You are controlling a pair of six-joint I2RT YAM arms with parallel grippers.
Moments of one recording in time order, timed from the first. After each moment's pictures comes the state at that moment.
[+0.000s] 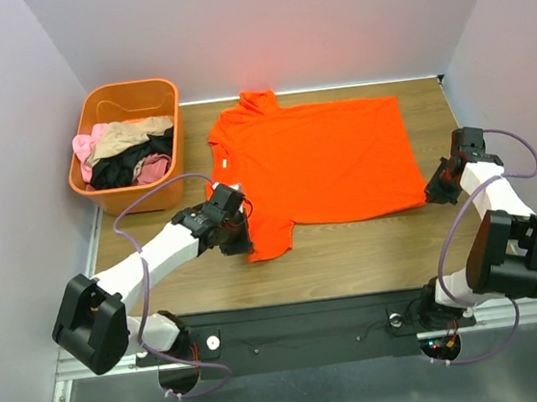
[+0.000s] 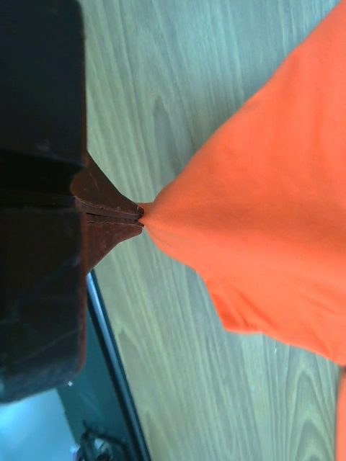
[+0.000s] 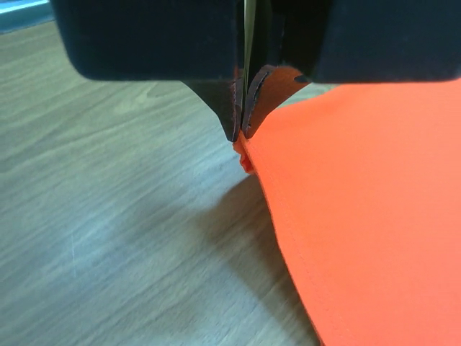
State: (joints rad) left arm -0.68 1.28 0.82 -0.61 0.05 -0.69; right arm -0.31 1.41 0.93 -0.66 0.02 0.43
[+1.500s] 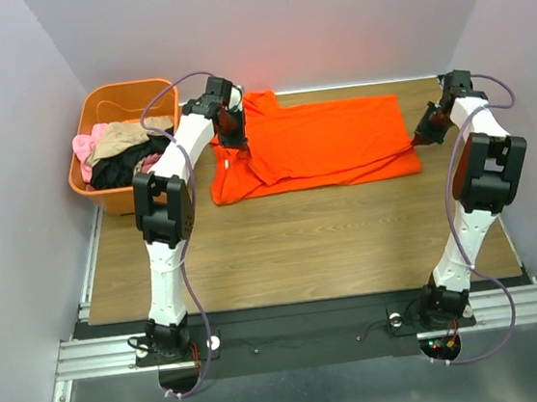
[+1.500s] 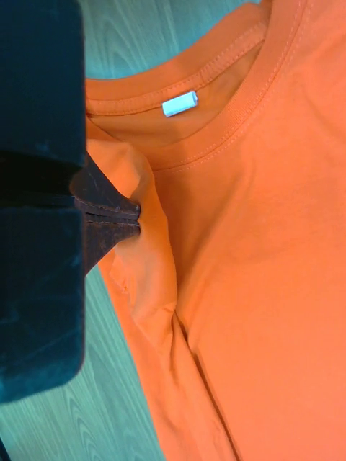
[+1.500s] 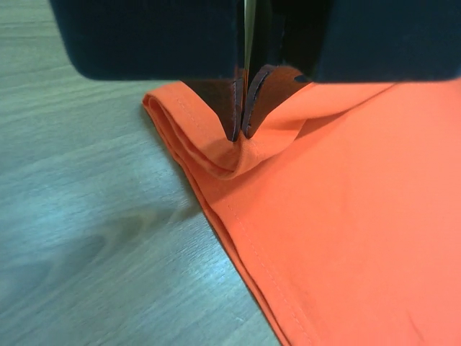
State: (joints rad) left arm -0.35 2.21 2.08 -0.82 0.18 -0.24; right arm -0.29 2.09 1.74 -0.73 -0.20 0.40
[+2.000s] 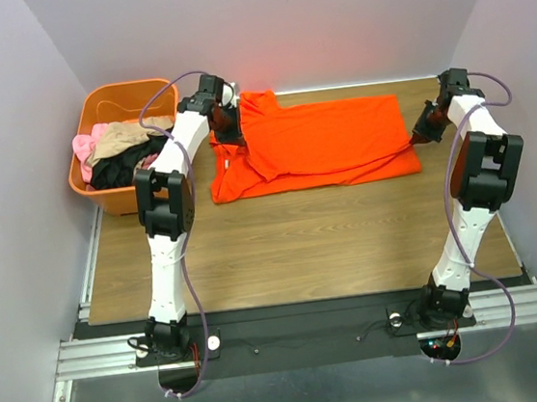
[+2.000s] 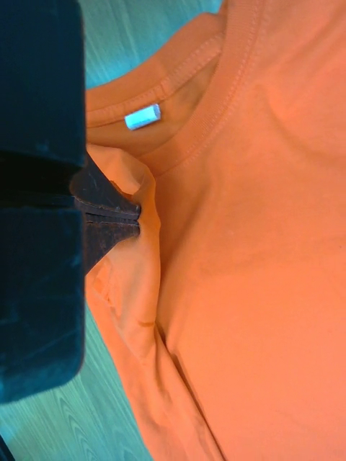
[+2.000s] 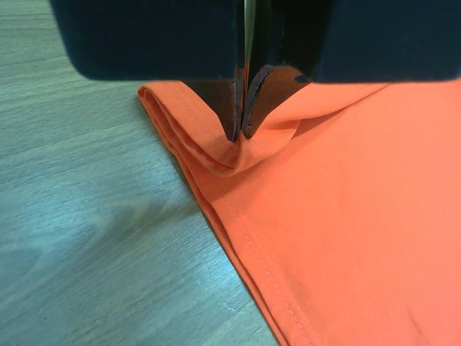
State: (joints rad) left arm -0.30 2.32 2.20 -0.83 0.27 -0.23; right arm -0.28 2.14 1.79 -0.75 -0.19 0.40
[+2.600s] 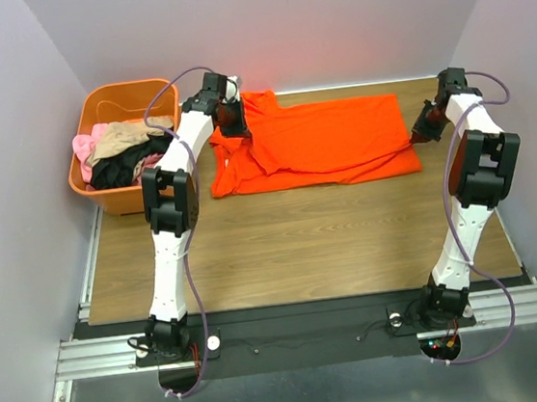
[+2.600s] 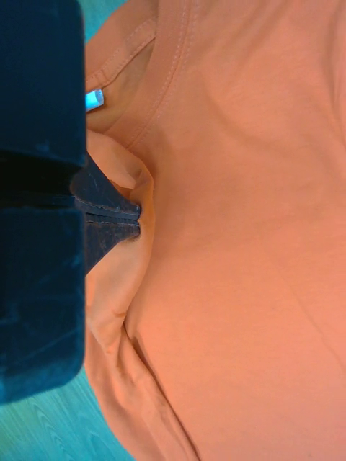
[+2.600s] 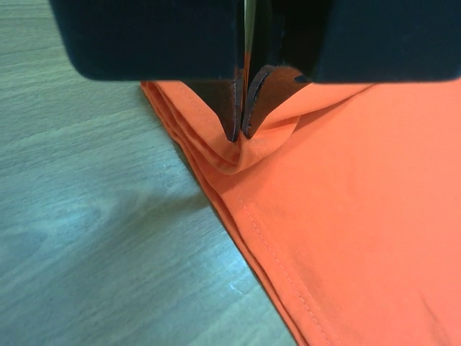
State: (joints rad) left arm -0.30 2.41 2.29 -0.74 0.29 -0.27; right arm -0.27 2.18 1.83 -0.76 -0.16 0.40
